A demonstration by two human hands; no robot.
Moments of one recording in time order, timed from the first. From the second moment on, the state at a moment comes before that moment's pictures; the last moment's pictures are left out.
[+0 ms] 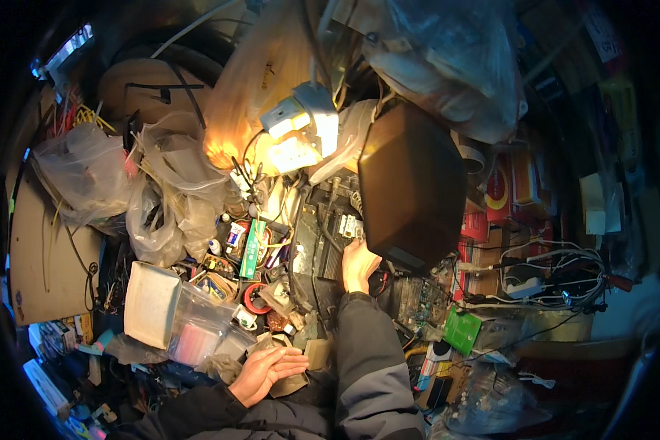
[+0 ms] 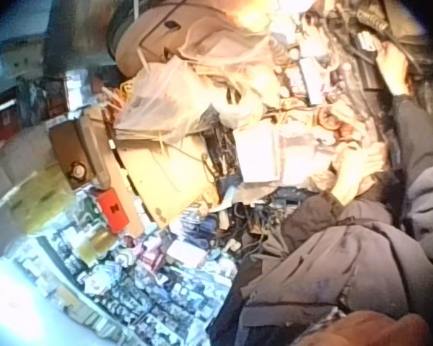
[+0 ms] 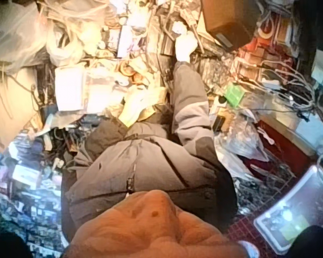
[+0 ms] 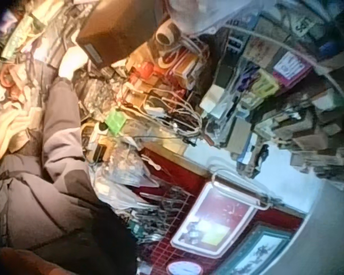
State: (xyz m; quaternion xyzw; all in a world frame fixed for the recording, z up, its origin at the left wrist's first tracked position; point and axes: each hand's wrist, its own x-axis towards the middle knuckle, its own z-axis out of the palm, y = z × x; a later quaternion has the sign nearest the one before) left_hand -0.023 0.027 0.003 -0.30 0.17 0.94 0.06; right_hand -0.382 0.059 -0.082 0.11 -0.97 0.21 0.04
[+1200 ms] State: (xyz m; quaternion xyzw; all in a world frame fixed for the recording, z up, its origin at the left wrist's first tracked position) left_hand 0.103 0.107 -0.015 -0.44 0.43 0.78 0.06; right_hand -0.165 0.274 -0.027 0.17 -0.90 0.36 -0.16
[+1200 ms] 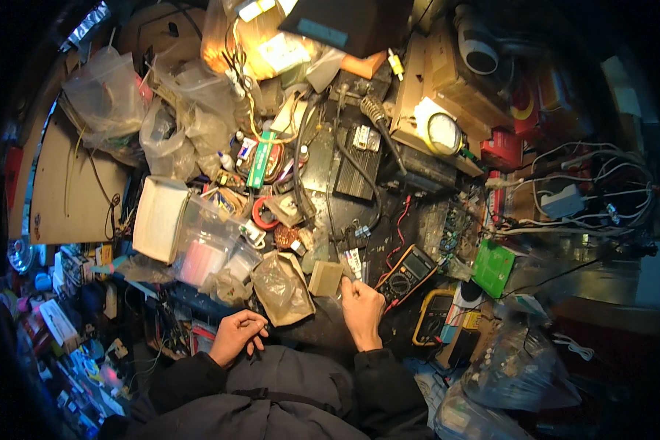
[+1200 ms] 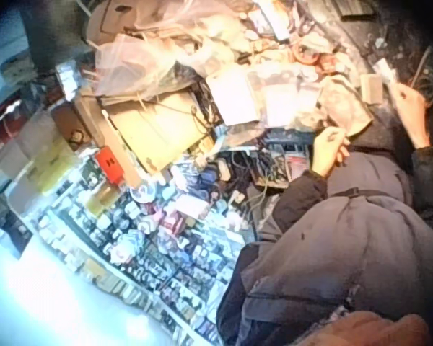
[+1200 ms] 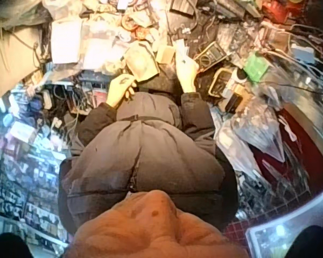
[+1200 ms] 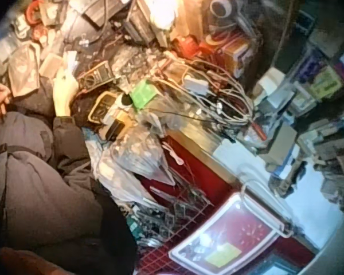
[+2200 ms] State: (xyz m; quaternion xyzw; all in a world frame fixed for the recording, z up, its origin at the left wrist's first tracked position) left_hand 0.068 0.136 -0.067 -0.42 0.78 0.45 -0.12; right_hand -0.072 0.209 -0.050 0.06 -0.77 0.48 -0.42
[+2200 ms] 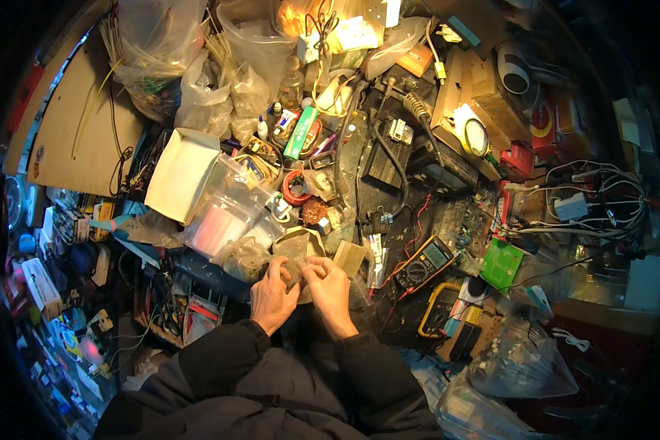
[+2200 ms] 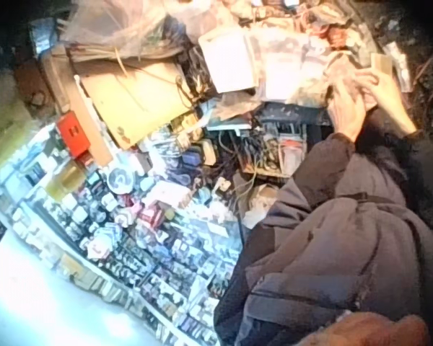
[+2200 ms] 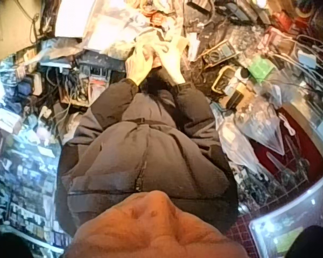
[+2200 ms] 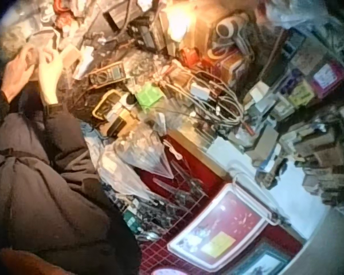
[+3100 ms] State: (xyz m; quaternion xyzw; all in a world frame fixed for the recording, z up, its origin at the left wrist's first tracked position) left_hand 0.081 0.143 -0.017 -0.46 0.75 0.44 -0.16; right_hand -0.096 0.241 -0.040 0.31 -0.77 0.41 -0.38
